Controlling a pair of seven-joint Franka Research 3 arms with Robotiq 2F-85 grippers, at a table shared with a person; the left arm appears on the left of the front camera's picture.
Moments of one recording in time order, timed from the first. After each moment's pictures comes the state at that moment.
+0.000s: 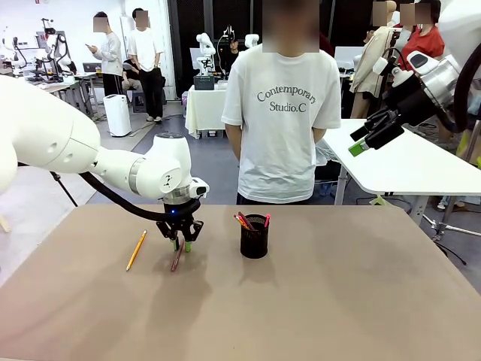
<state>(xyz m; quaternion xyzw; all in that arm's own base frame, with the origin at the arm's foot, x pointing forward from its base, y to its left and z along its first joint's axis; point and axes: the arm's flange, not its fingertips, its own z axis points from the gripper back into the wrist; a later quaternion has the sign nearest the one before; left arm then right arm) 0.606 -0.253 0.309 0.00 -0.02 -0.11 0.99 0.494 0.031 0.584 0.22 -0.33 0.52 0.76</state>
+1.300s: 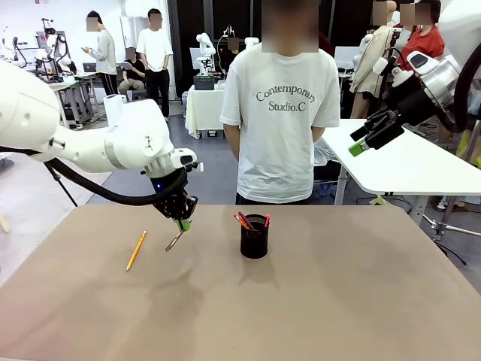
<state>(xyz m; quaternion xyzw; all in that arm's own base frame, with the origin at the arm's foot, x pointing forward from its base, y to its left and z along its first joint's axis) 0.574 -0.233 0.414 -0.15 -0.04 -0.20 0.97 0.495 0.031 0.584 0.22 -0.33 0.52 0.76</state>
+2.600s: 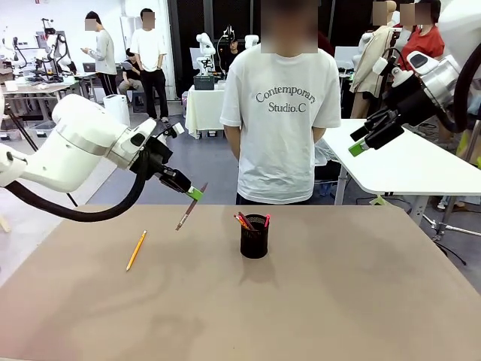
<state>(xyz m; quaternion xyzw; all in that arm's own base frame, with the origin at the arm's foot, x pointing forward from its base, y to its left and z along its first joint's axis) 0.545 -0.188 0.456 -0.36 -0.22 -0.41 0.81 0.495 0.031 0.584 0.22 -0.33 0.52 0.76</state>
